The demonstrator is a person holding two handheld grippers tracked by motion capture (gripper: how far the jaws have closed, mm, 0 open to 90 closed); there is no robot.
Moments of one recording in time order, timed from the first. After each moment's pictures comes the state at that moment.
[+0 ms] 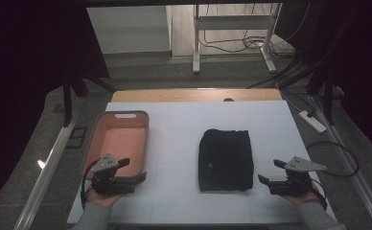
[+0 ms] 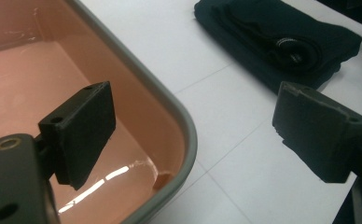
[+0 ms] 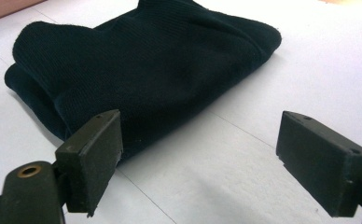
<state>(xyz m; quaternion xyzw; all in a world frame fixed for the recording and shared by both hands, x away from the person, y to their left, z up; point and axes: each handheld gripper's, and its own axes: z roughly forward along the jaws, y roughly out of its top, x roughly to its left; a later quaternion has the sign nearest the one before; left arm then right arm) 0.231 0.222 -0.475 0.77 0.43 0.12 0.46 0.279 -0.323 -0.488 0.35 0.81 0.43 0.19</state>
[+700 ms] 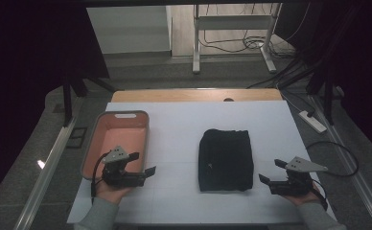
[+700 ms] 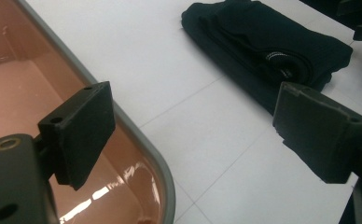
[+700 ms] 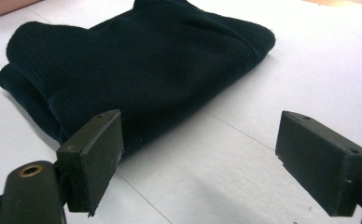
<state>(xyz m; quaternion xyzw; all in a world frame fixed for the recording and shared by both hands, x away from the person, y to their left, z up) 0.251 0.199 -0.465 0.77 0.42 0.11 0.46 0.279 -0.324 -0.489 0.36 0.80 0.43 0.20</state>
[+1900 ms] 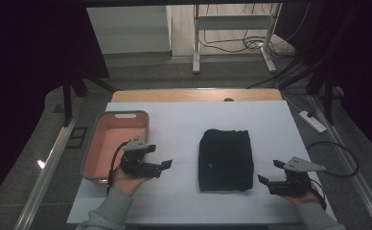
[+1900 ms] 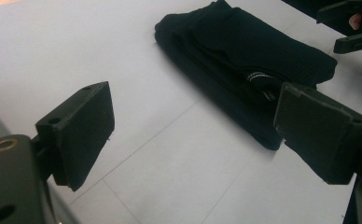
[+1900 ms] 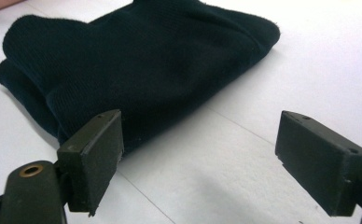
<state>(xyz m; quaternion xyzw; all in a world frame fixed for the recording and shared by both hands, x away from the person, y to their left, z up) 0.283 0.158 -0.454 0.79 0.39 0.09 0.46 0.280 -0.322 -0.492 0.36 0.81 0.42 0.20</state>
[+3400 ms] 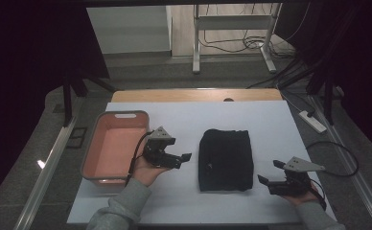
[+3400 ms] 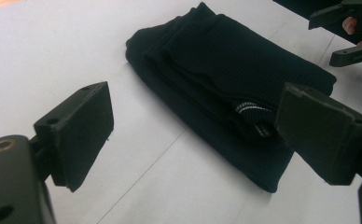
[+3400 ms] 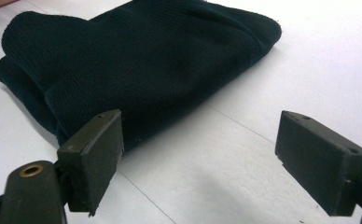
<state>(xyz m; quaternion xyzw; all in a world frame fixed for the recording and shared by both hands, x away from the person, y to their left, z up) 0.320 0.108 -0.453 0.82 0.36 0.07 0.45 0.281 -0.323 -0.493 0.35 0.81 0.42 0.19</state>
